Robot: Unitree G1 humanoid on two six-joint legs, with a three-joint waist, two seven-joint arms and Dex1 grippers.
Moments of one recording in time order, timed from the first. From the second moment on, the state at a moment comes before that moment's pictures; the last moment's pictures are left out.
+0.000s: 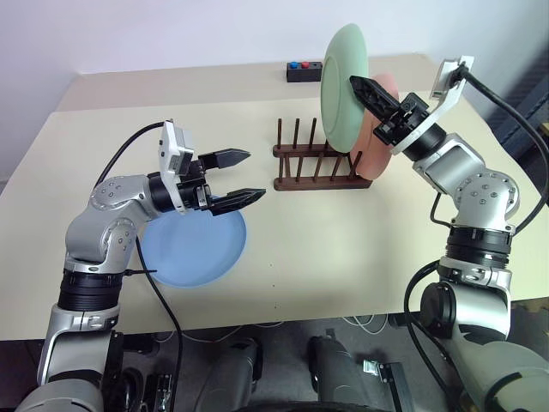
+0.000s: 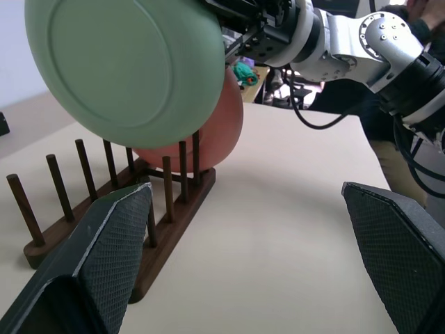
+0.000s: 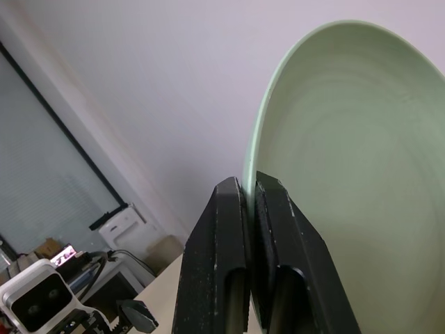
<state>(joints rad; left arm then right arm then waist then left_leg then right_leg) -0.55 0.56 0.06 -0.08 -0.60 0.45 -1.08 -0.84 -0.38 -0.37 0.16 0.99 0.82 0.54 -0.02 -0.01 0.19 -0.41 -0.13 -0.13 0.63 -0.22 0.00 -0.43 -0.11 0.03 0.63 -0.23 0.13</state>
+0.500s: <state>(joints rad) -0.55 0.56 0.06 -0.08 -0.60 0.45 -1.08 -0.87 -0.38 -0.40 0.18 0.99 0.82 0.50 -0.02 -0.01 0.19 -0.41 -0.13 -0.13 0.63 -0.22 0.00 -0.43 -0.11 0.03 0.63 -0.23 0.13</state>
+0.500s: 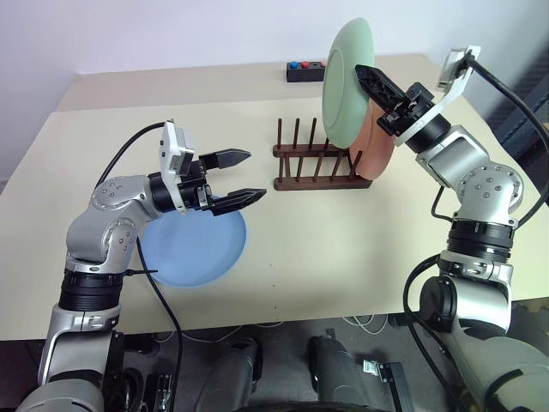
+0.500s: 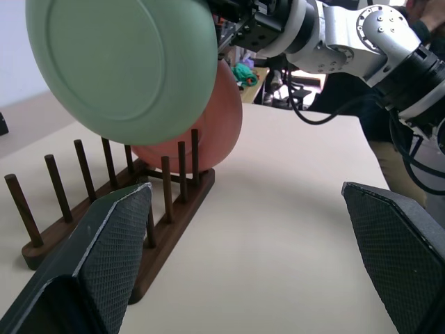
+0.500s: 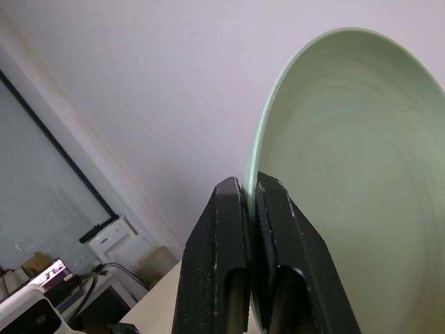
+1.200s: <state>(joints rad) -0.55 0.56 0.06 -0.08 -0.60 0.46 -1.08 -0.85 -0.33 -0.41 0.16 1.04 0.83 0.43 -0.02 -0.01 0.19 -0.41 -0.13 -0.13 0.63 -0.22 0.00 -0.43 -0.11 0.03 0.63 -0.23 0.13</state>
